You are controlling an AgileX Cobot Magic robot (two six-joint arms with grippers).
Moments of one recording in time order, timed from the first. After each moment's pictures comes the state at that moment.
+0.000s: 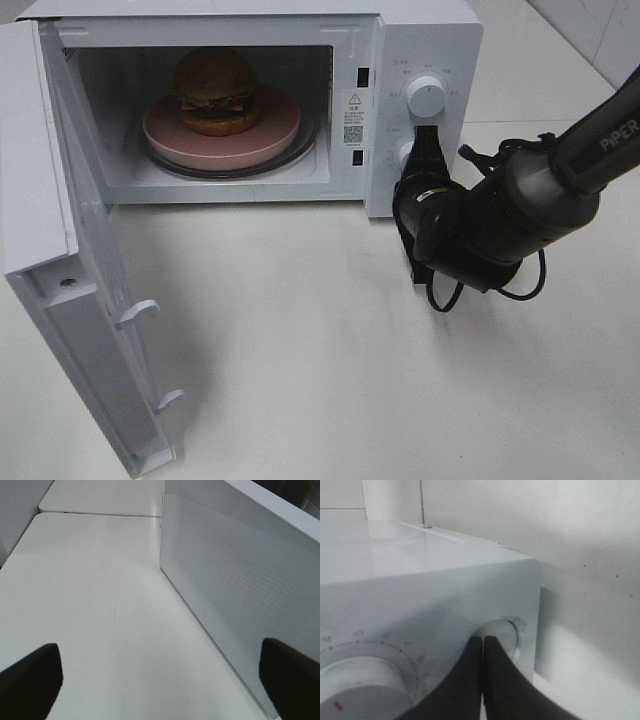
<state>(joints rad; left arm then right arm) 0.06 0.00 -0.50 -0.14 1.04 0.05 0.57 2.12 -0.92 0.90 -0.82 1.17</state>
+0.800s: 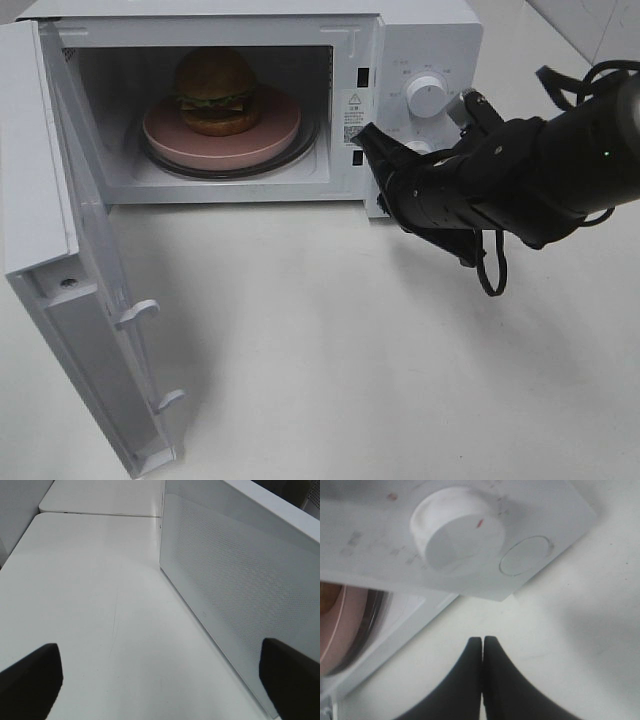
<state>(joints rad) 0.06 0.00 -0.50 -0.14 1.04 0.05 0.56 1.86 -0.85 0.96 -0.37 0.28</state>
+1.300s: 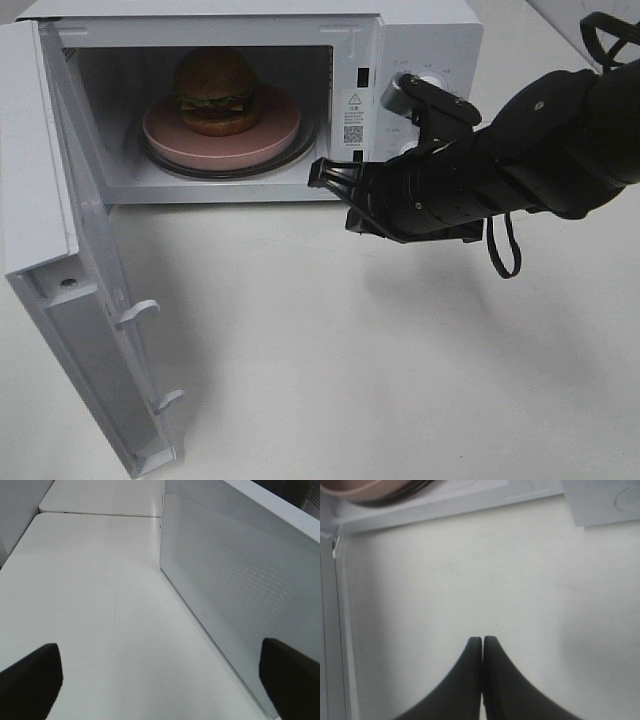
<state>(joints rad) 0.06 0.00 -0.50 -0.14 1.04 0.05 0.56 1.74 -0.85 0.94 -0.01 -0.25</state>
